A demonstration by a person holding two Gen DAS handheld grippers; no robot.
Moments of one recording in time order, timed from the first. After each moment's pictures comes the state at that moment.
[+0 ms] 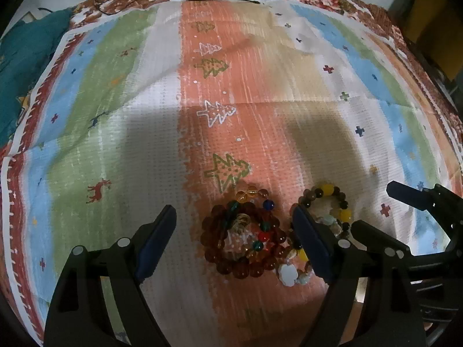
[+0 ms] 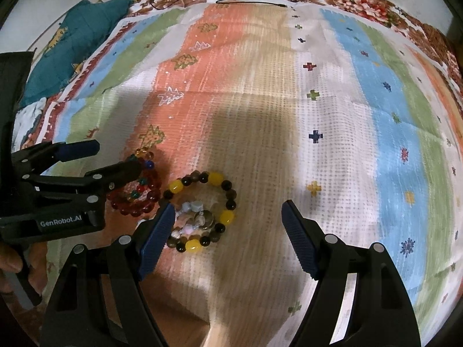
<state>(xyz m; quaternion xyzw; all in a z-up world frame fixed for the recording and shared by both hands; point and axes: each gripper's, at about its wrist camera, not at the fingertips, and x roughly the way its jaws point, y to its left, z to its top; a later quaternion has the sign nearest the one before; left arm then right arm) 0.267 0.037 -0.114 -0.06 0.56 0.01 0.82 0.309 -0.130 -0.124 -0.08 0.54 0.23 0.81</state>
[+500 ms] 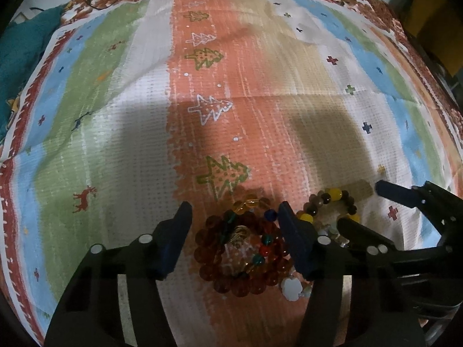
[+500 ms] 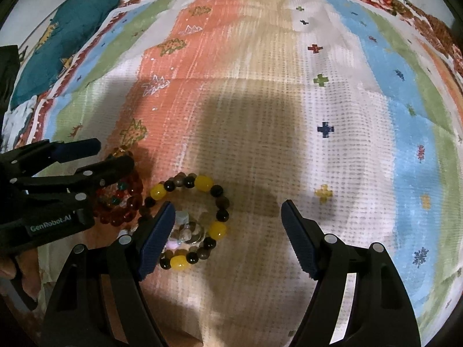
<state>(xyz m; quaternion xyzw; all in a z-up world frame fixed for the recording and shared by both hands) 0.281 0.034 -0.130 -0.06 0.58 0.00 0.81 0.328 -0.124 -0.150 -0.08 0.57 0.22 0.79</state>
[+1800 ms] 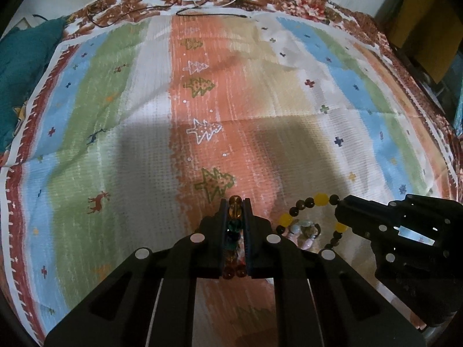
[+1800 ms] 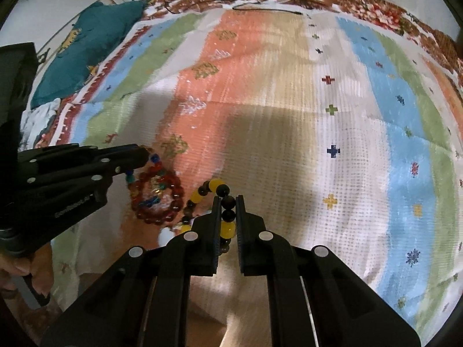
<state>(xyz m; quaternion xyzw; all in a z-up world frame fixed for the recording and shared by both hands) 0.262 0.036 -0.088 -0.07 0.54 -0.02 0.84 0.305 -0.119 -0.106 -0.07 0.53 0.26 0.80</state>
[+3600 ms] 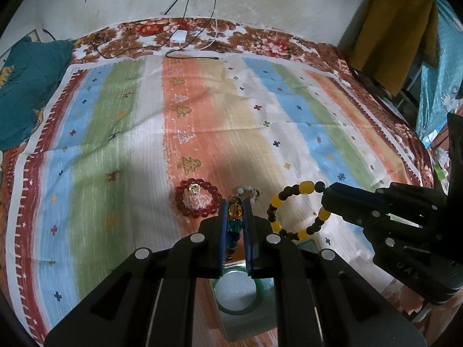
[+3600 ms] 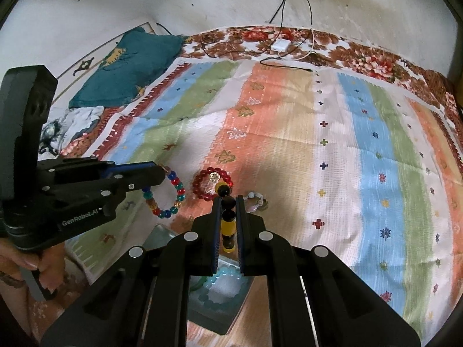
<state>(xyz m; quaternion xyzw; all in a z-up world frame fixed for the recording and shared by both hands) 0.142 0.019 -0.012 -0.09 0.45 -0.07 0.88 0.192 -0.146 -0.022 -0.07 0.42 0.30 0.85</state>
